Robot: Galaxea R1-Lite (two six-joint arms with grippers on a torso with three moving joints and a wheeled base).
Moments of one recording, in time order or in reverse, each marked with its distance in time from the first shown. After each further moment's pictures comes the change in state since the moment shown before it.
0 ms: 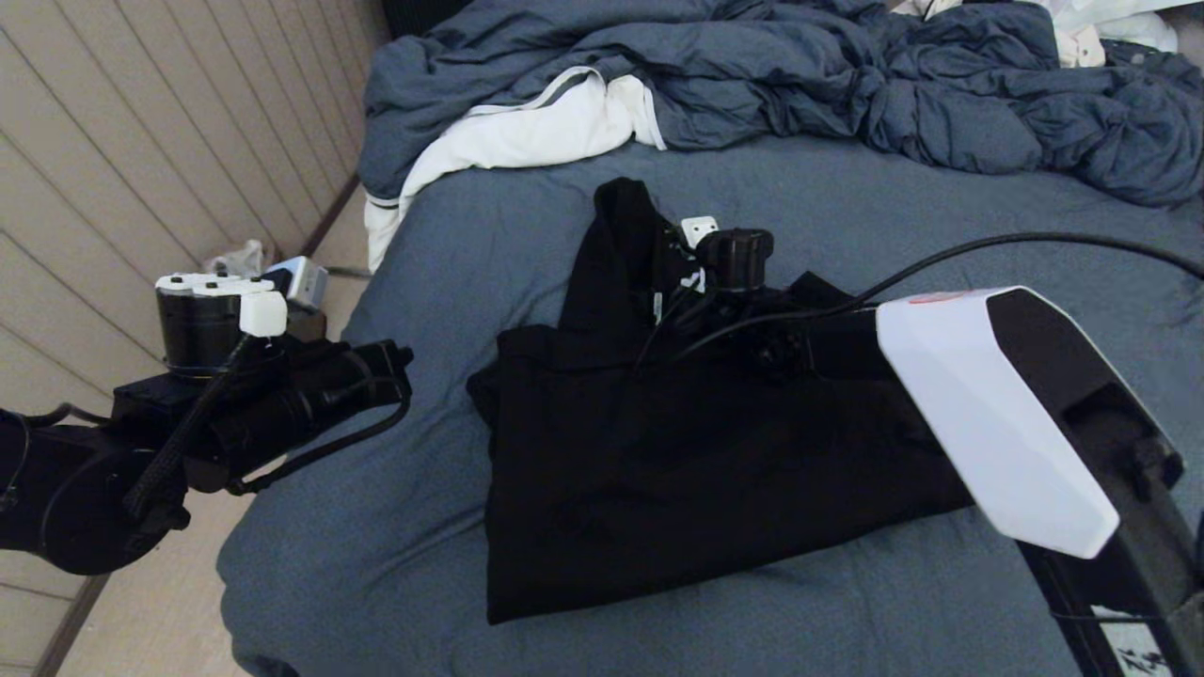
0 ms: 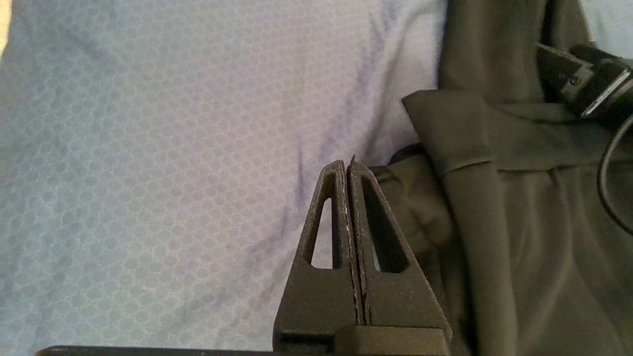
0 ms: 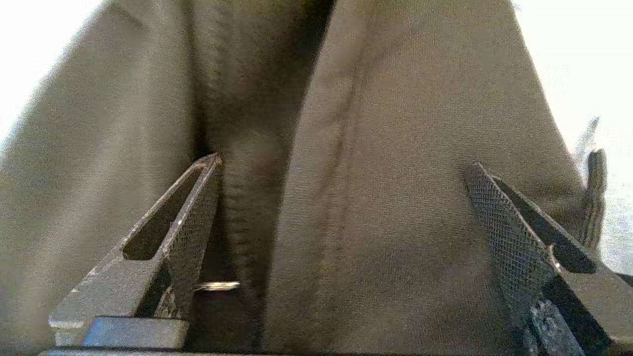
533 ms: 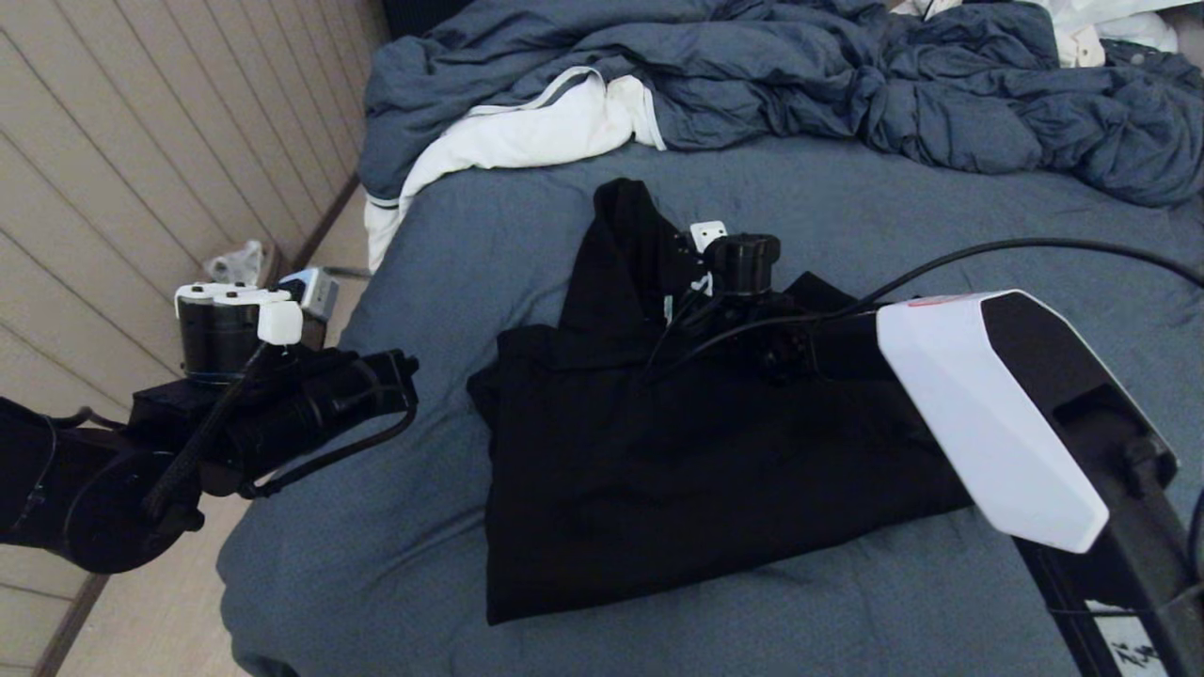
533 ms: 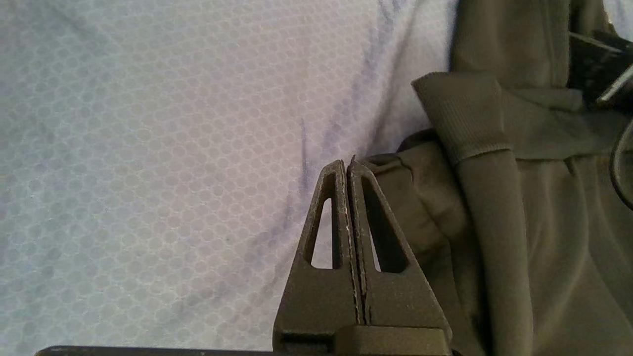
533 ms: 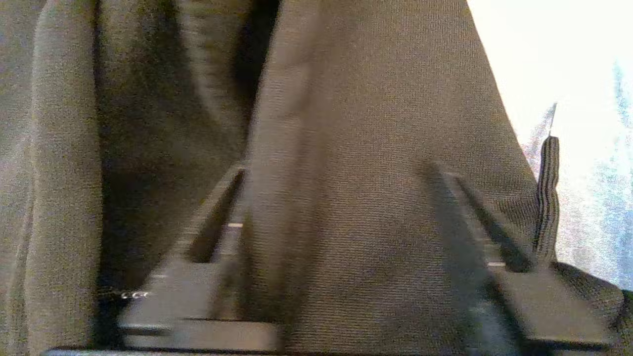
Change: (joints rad) left arm -0.001 0.028 0.000 0.000 -0.001 0.000; right arm -0.024 0.014 -0.002 -0.006 -0.035 -0.024
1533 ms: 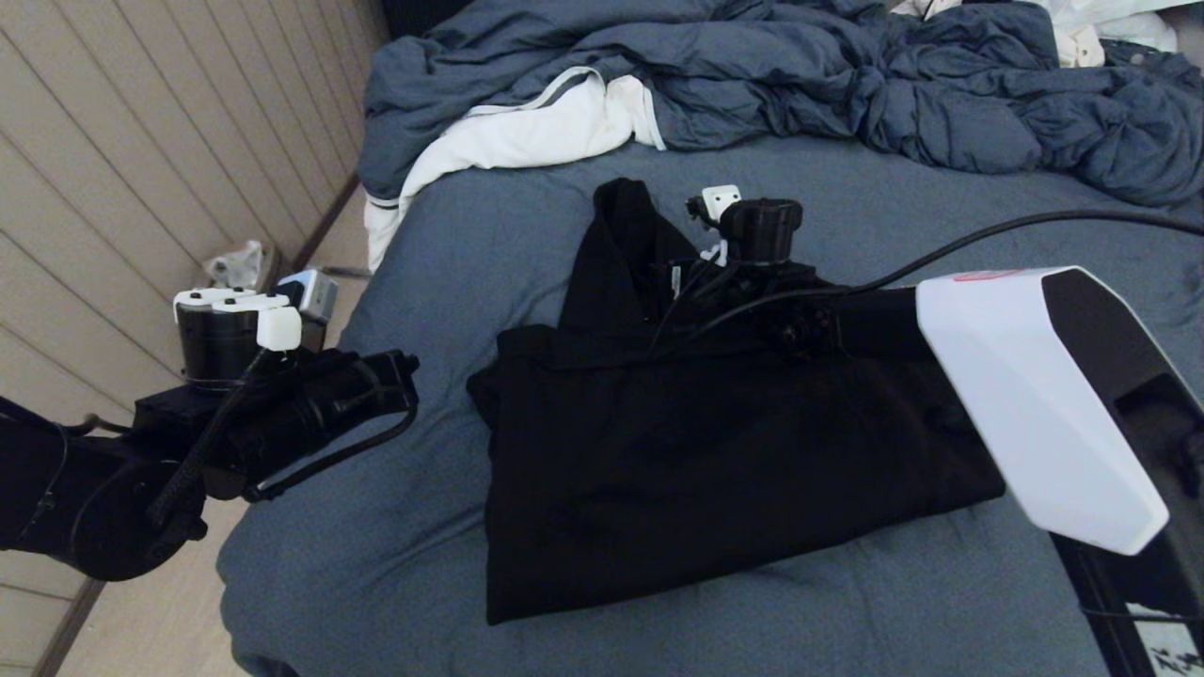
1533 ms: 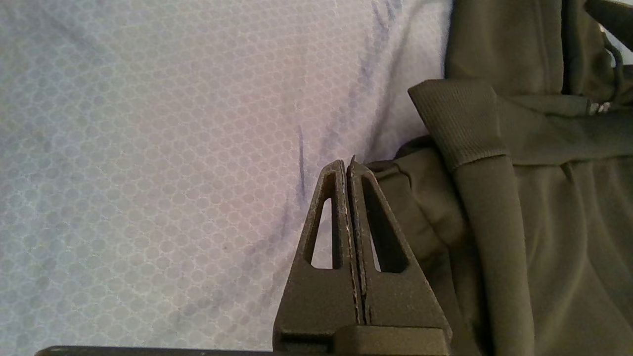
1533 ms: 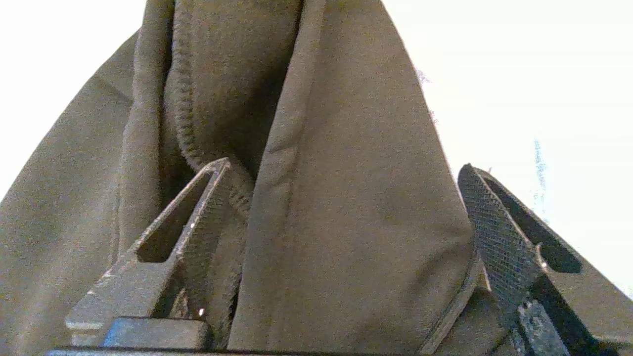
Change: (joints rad) left arm 0.000 0.012 0.022 -0.062 0.000 0.002; right arm 0.003 -0.077 0.000 0.011 0.010 -0.014
